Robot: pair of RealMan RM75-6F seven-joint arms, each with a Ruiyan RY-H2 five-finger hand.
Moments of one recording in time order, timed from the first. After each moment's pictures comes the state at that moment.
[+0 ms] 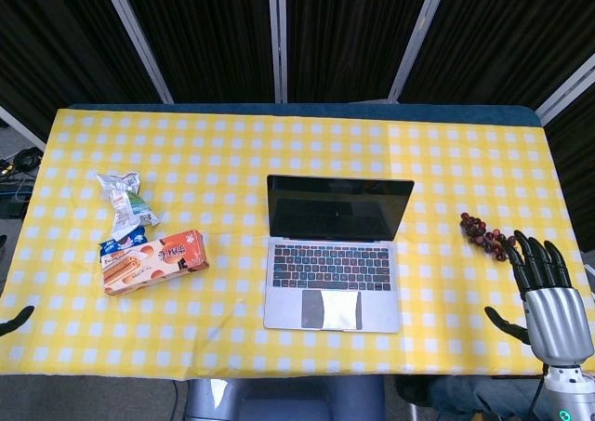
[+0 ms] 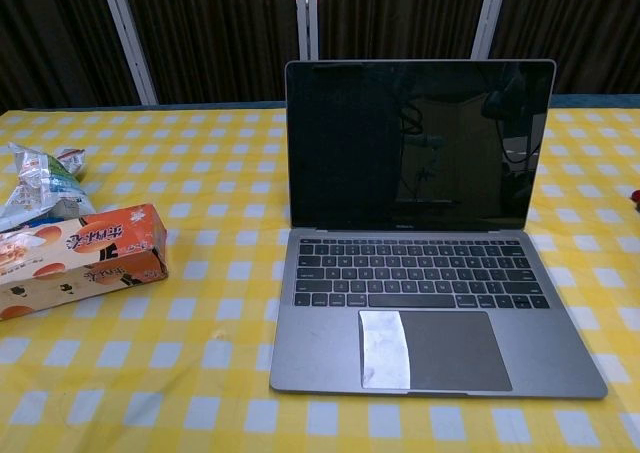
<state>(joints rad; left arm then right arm) 0.00 -0.98 -0.01 -1.83 1.49 1.64 0.16 0.03 -1.07 0.07 -1.81 -1.65 1.62 -0.18</state>
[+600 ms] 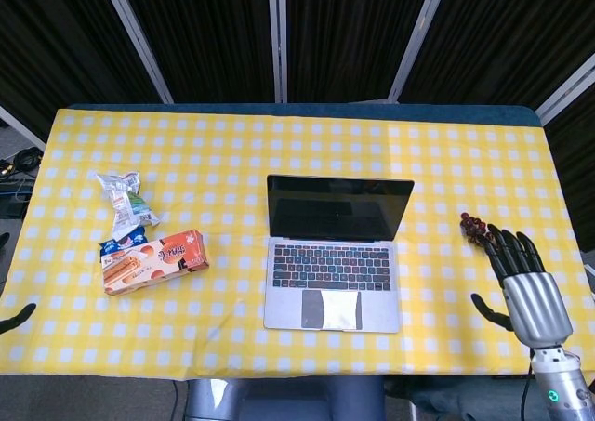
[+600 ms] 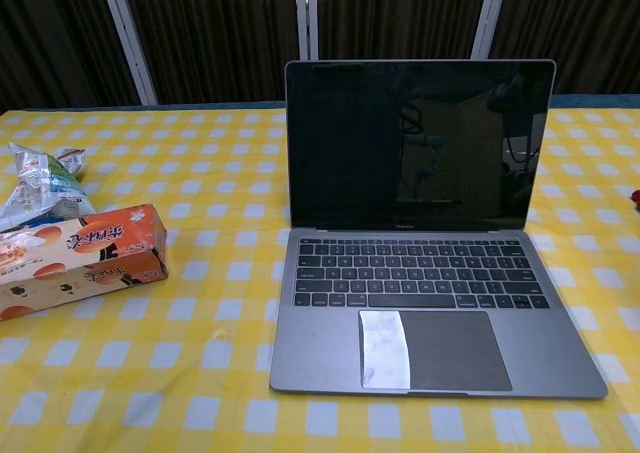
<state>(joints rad) -0.01 -0.99 -0.03 -1.82 1.47 1.60 0.17 0.13 -1.03 0.10 -1.81 -1.61 1.45 -0.12</state>
